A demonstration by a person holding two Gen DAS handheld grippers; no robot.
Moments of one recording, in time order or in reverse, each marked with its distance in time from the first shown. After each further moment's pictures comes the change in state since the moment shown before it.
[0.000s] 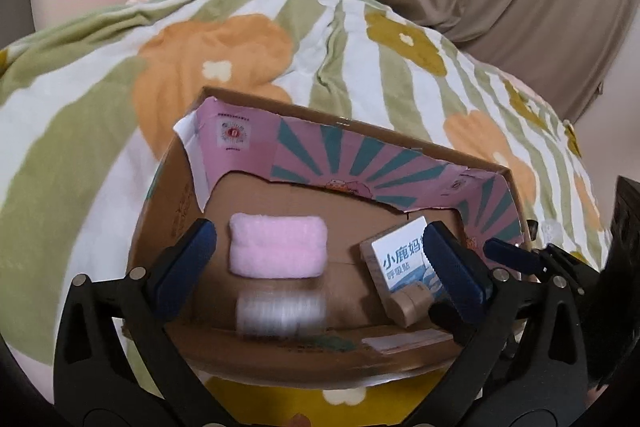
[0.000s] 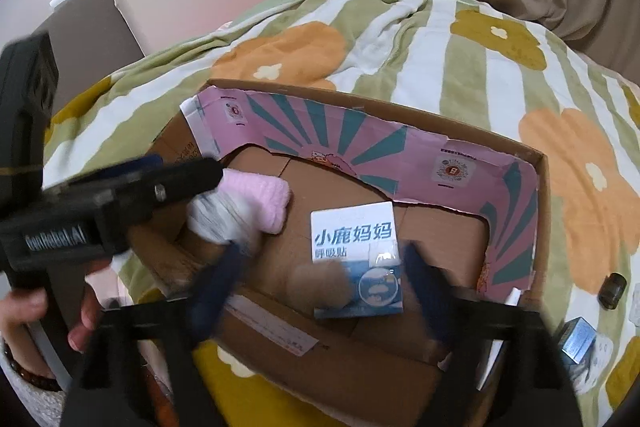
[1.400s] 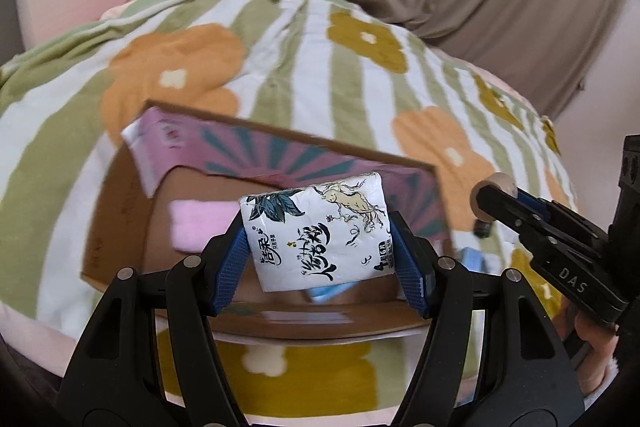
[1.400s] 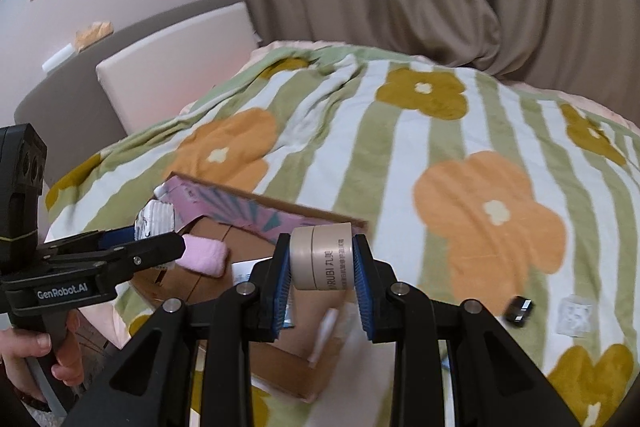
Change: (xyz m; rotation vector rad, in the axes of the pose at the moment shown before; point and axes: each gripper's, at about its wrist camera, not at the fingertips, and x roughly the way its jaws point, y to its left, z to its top) left arm -0.032 -0.059 -0.001 -0.007 0.018 -0.056; right arm -0.094 -0.065 0.019 0.065 -0.165 -0.081
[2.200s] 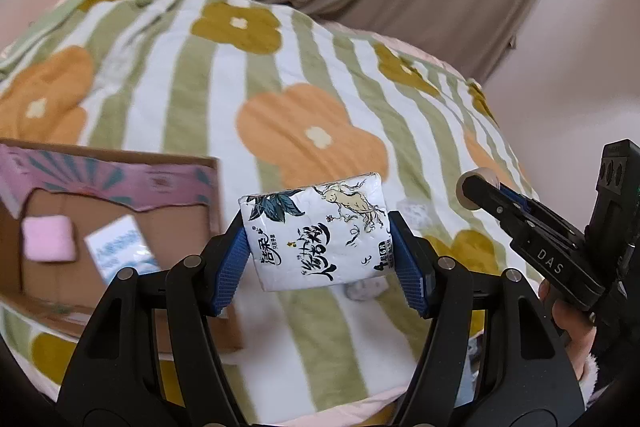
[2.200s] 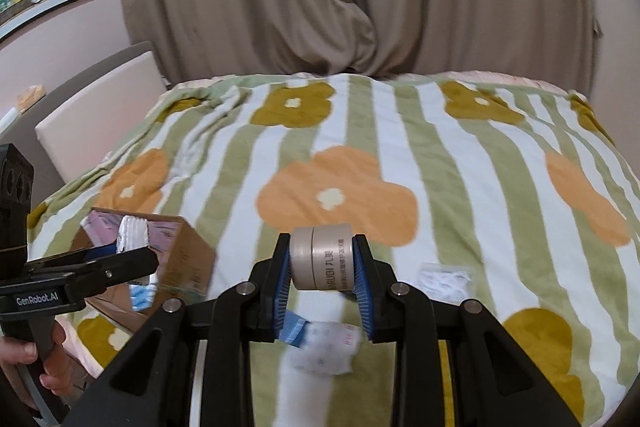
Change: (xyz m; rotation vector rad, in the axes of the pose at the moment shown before) left arm 0.025 -0.188 -0.011 0.148 0.033 -0.217; right arm -0.107 -0.156 -0.035 0.174 -0.105 -0.201
